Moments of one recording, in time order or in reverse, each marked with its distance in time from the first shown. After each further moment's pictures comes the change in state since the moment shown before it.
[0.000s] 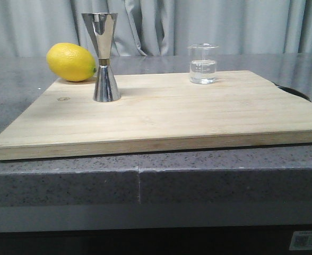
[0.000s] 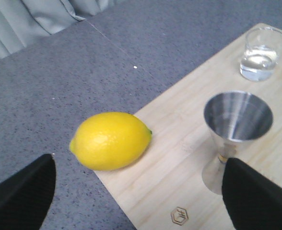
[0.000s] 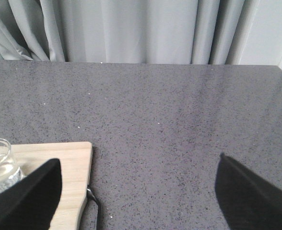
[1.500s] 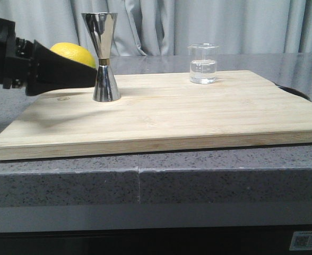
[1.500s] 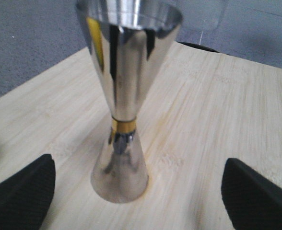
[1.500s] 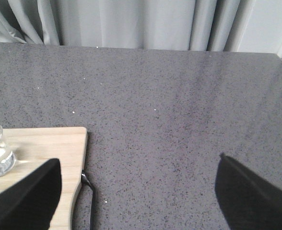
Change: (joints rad) left arm 0.195 0.422 0.205 -1.119 0.637 1.327; right arm 0.000 0.011 0.000 -0.018 0.043 0.000
